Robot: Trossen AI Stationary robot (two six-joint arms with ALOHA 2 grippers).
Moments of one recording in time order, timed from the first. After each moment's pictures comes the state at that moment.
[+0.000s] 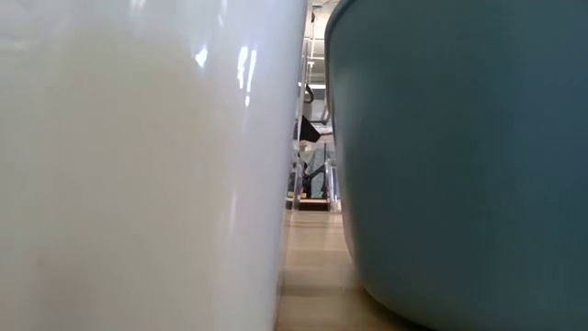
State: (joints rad) left arm -0.16 1.72 0.89 0.25 -0.36 0.06; right arm 0.26 1.71 1.24 -0.76 0.39 0.26
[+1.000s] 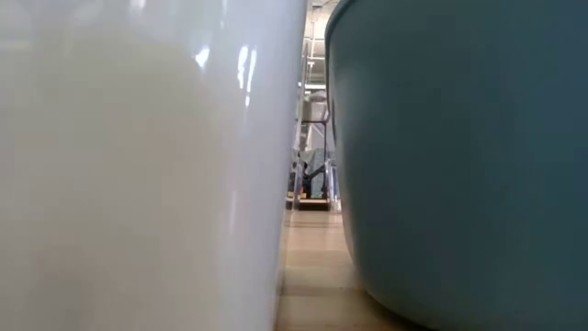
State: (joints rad) left arm -0.19 1.05 0.61 0.23 -0.36 0.04; right arm -0.03 1.48 1.23 -0.82 0.60 0.08
